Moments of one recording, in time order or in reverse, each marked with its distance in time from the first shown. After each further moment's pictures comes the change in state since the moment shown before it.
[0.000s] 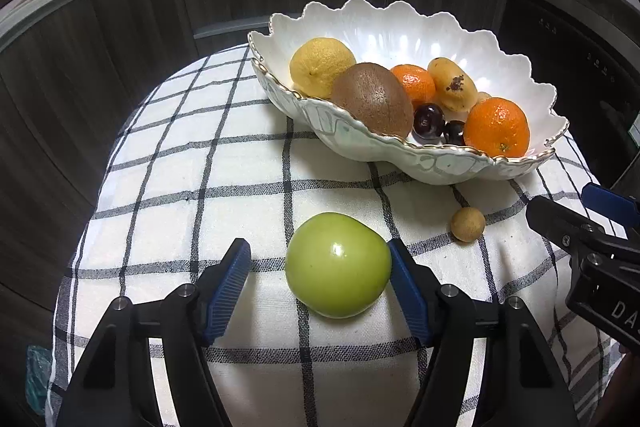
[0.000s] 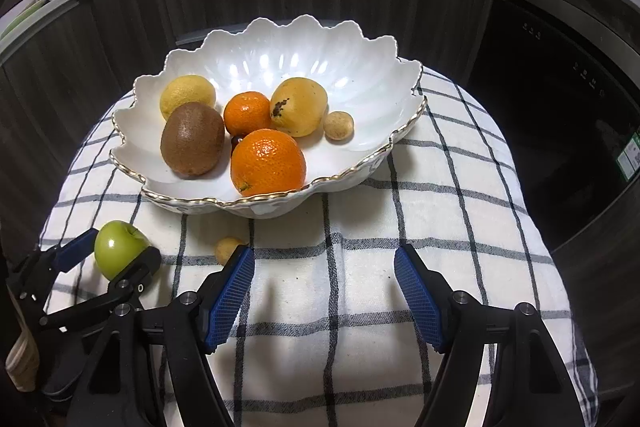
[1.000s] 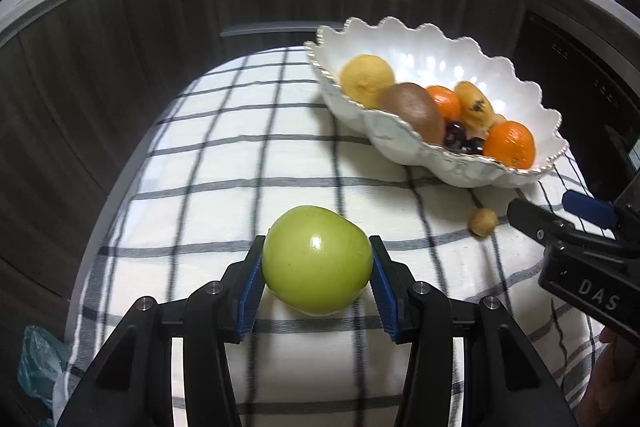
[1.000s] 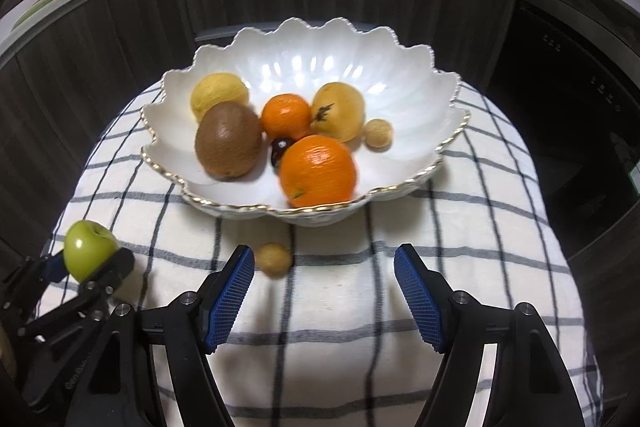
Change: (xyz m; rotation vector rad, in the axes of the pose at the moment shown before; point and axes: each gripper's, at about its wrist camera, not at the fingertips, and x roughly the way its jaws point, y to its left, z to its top) left arm -0.028 0.041 -0.011 -0.086 -0.022 0.019; right arm 0.001 0.030 0.002 -0.043 0.000 0.044
